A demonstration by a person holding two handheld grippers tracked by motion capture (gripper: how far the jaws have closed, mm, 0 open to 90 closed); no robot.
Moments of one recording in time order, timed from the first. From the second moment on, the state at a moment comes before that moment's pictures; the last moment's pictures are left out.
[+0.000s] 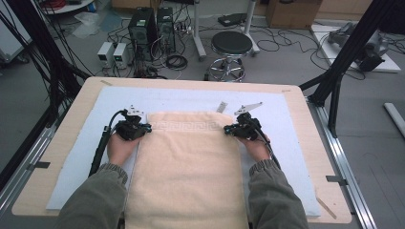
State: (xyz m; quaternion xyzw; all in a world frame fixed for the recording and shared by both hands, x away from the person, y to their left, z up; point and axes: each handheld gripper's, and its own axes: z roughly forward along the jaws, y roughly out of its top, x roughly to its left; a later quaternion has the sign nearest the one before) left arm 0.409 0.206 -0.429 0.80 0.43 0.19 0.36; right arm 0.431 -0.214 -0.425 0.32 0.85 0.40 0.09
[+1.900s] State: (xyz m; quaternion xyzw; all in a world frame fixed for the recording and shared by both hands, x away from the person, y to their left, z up) left arm 0.225 0.242 -0.392 0.85 0.25 0.14 0.45; right arm 0.236 -0.245 -0.366 0.18 0.86 0.47 0.07
